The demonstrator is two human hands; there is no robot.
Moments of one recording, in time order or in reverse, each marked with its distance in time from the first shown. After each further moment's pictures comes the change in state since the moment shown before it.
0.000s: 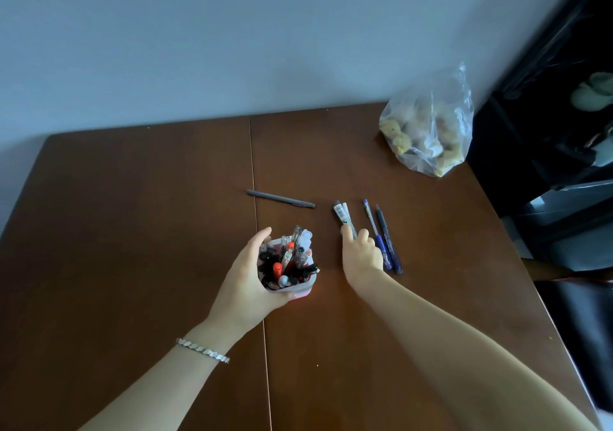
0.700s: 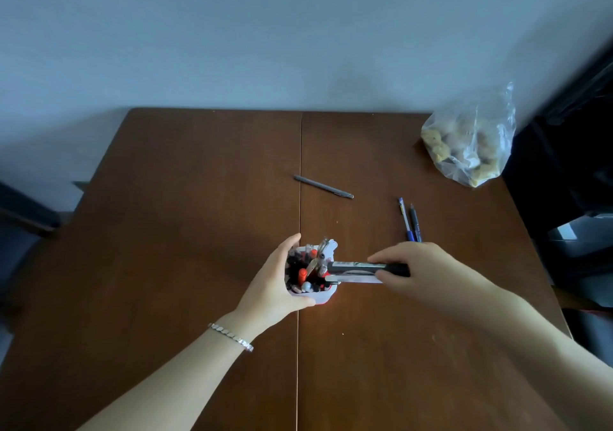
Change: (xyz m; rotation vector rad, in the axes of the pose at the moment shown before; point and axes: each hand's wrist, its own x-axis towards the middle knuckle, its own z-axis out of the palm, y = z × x) left_hand -0.061 -0.027 -0.010 -0.034 -0.049 -0.067; right_hand -0.145 -0.008 -0.142 0.257 -0.295 -0.404
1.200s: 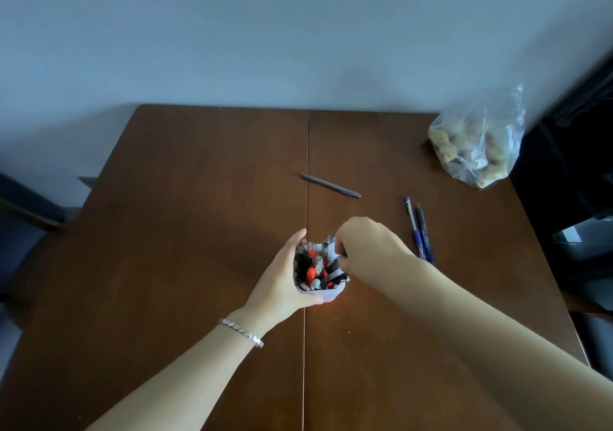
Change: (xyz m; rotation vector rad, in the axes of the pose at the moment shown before) left_hand 0.002 -0.001 -0.001 0.005 -0.007 0.003; right_hand 0.066 -0.043 0.034 -0.403 0.058 -0.044
